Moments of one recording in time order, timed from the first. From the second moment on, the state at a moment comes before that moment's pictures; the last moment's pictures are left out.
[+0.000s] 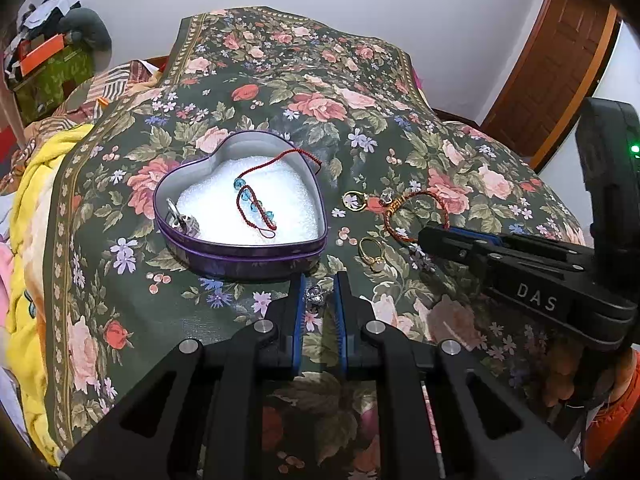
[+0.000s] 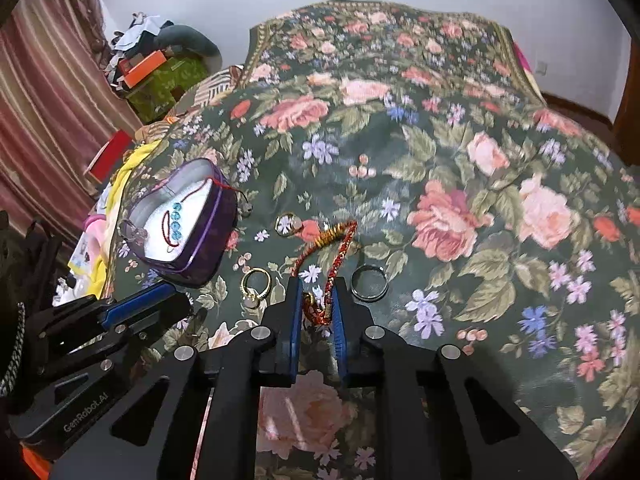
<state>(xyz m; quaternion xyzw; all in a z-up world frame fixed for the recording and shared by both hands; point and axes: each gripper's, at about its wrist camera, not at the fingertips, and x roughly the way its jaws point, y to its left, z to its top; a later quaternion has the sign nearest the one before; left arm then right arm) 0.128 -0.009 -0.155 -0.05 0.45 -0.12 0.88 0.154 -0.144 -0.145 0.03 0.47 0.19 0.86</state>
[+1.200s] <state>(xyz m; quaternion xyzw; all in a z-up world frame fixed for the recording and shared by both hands) 0.107 0.027 -0.087 -0.05 0.37 -0.08 0.92 0.139 -0.113 -0.089 -0.02 0.41 0.24 0.88</state>
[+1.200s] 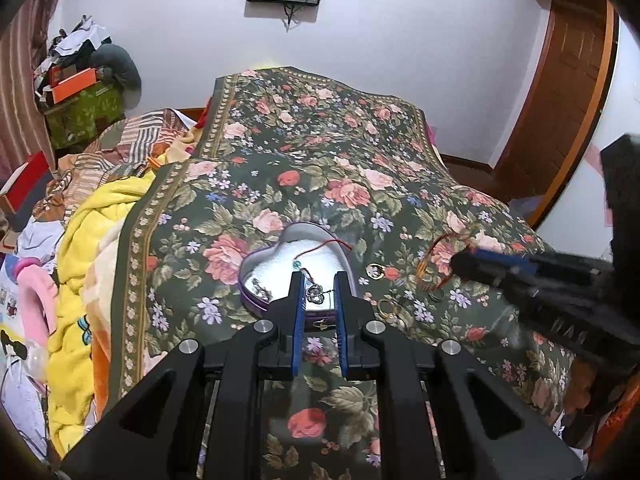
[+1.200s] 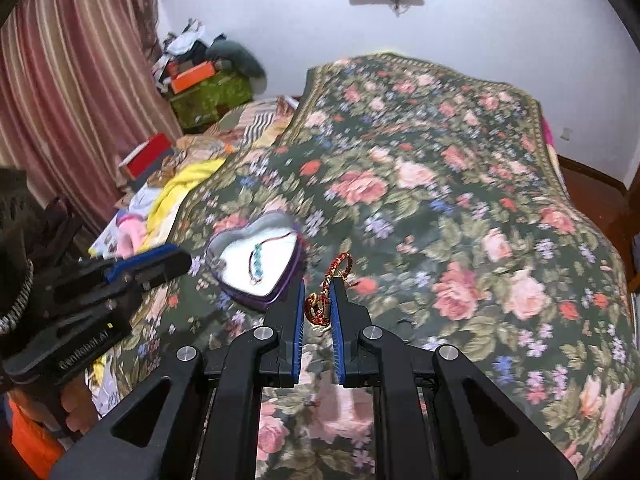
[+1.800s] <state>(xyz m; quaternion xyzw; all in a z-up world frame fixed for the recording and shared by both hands) 0.133 0.052 -0.093 -0.06 0.37 -0.06 0.93 0.167 -0.061 -0.099 -0.04 0.43 0.29 0.85</state>
